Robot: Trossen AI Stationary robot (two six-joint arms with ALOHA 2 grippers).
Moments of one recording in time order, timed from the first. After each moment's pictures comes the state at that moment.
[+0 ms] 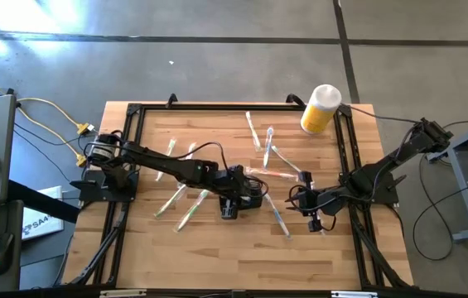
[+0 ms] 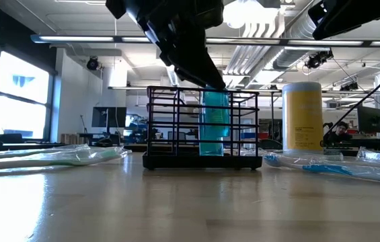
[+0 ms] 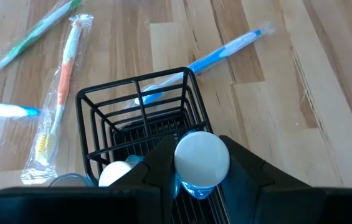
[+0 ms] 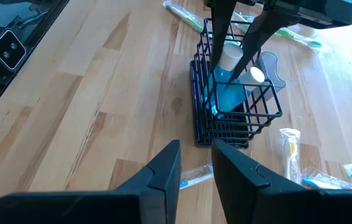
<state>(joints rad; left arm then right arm) -0.12 1.82 1.28 -0.27 -0.01 -0.03 0.54 1.07 0.75 -0.41 0.38 0.19</state>
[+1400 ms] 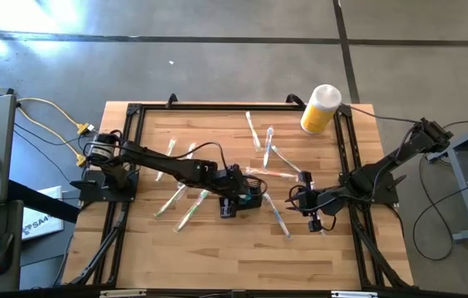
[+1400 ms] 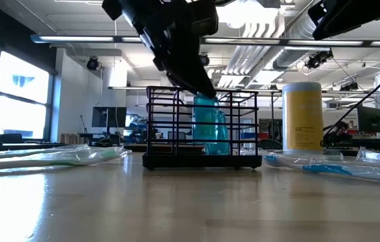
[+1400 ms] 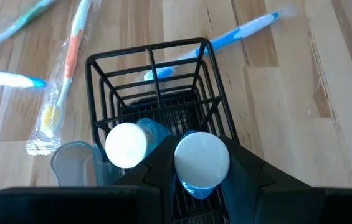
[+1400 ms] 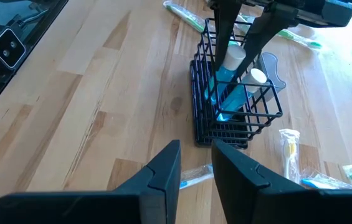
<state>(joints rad) -0.12 1.77 1.27 -0.29 -0.03 -0.08 0.54 1.07 0.75 -0.41 0.38 0.19</state>
